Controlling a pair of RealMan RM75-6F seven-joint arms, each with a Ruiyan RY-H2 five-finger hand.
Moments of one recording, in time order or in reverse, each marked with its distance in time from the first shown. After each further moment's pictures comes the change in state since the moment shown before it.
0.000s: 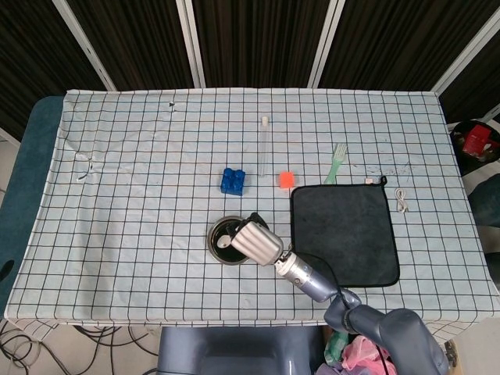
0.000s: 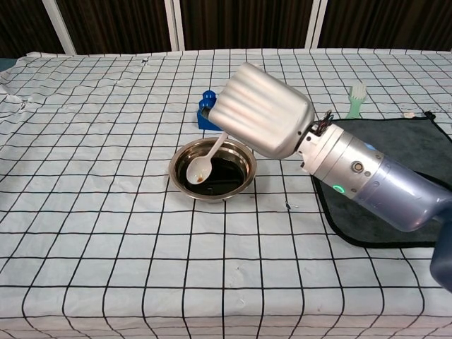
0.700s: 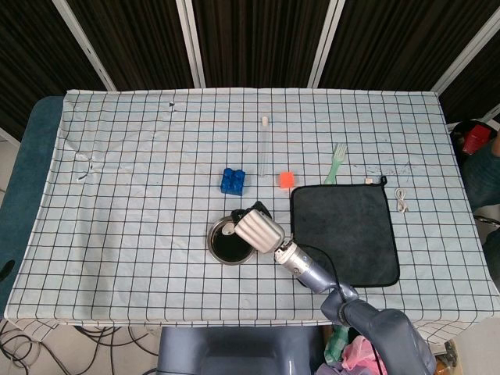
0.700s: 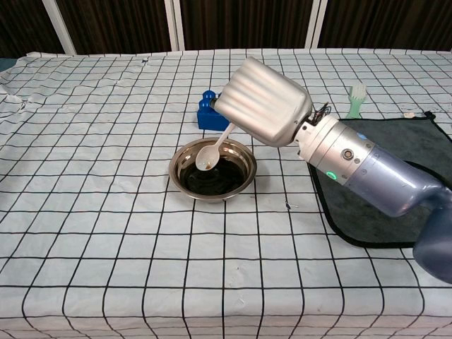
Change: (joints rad) left arm -0.003 -0.004 0.000 -0.002 -0.004 -0.005 0.013; right arm 0.036 -0.050 0.019 0.152 0.060 -0.027 0.047
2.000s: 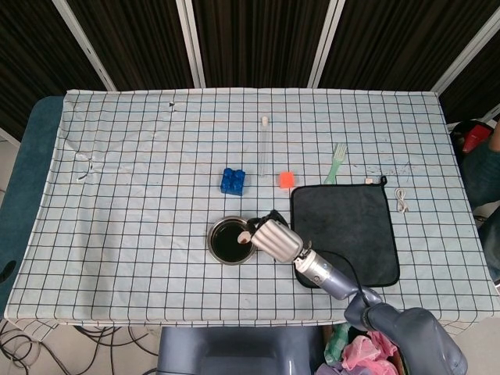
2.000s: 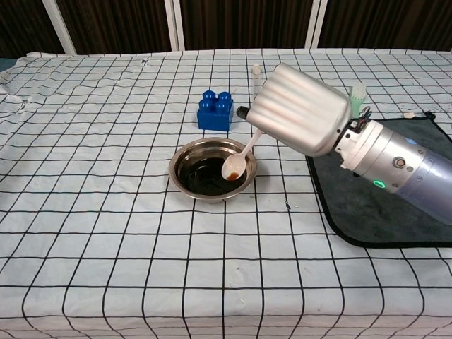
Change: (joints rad) left arm 0.000 -0.011 0.001 -0.005 -0.003 0.003 0.034; right arm -0.076 0.147 -0.105 -0.162 -0.037 0.074 -0.053
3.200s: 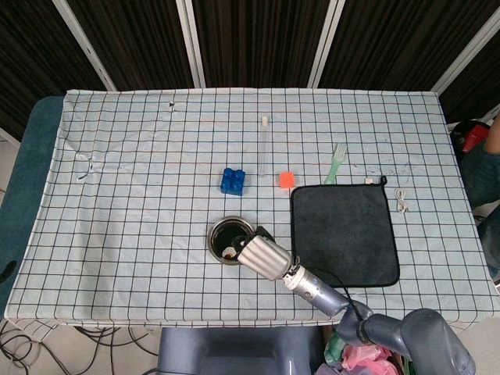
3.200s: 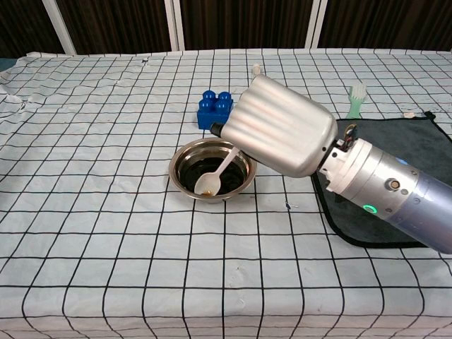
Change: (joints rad) left arm 0.000 0.007 0.002 0.001 0.005 -0.002 -0.014; right arm -0.016 0.021 0.018 -0.233 -0.031 -0.039 -0.064
